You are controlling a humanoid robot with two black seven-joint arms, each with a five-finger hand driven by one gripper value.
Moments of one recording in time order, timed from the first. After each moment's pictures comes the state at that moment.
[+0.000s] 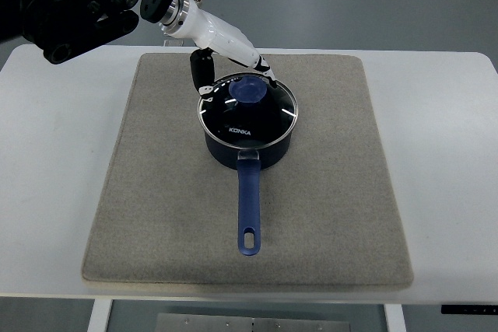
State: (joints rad) left arm -1.65 0.32 0.25 -0.84 1.47 -0.44 -0.61; right arm 0.05 0.00 -0.05 0.20 0.07 -0.02 0.04
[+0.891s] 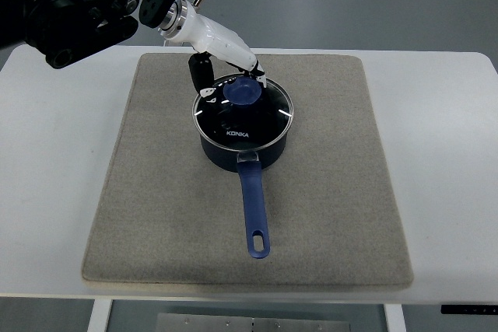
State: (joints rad) left arm -1.64 0.31 0.25 -0.82 1.48 -0.43 -0.61; right arm 0.05 0.00 -0.05 0.20 0.07 -0.02 0.04
